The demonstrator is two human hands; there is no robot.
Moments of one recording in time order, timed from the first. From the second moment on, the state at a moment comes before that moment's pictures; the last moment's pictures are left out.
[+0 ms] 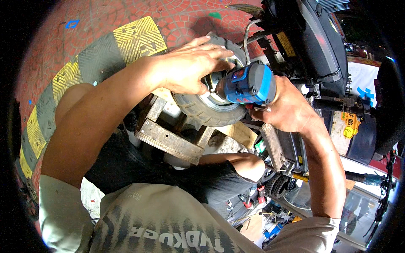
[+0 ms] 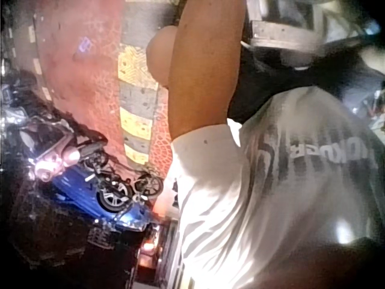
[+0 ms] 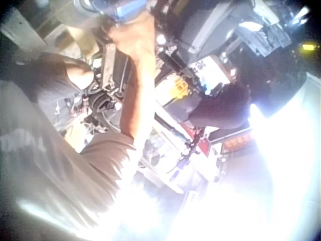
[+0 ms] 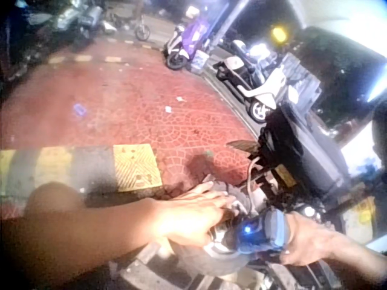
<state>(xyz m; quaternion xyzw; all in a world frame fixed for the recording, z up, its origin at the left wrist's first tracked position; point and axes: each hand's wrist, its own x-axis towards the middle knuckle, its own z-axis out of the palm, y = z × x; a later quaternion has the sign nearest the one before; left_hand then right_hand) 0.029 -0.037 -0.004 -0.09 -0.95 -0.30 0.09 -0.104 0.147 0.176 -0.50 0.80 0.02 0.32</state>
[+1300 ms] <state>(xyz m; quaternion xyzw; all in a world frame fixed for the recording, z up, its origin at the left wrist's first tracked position) 0.038 -0.059 0.044 -0.07 -0.67 -0.74 0.04 -0.098 0.159 0.176 -0.48 0.84 0.03 0.26</state>
